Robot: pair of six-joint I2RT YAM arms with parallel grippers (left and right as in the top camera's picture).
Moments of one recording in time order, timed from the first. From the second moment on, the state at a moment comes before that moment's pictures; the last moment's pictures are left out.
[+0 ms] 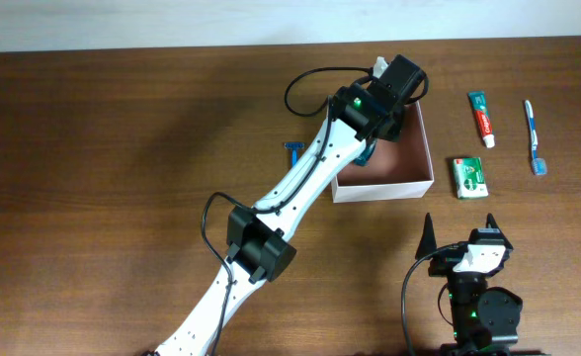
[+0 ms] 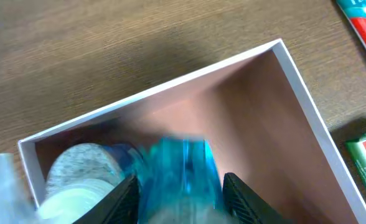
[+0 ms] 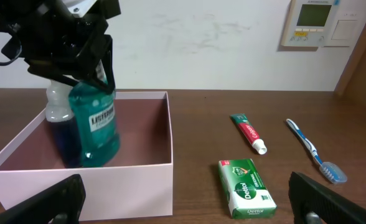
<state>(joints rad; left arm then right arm) -0.77 2.73 2.97 -1.22 -0.18 -0.37 0.00 0.01 0.01 -0.07 0.07 -0.03</state>
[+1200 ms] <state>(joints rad) -0.77 2.73 3.07 -1.15 -0.19 -0.33 0.00 0.01 0.01 -0.07 0.07 -0.03</state>
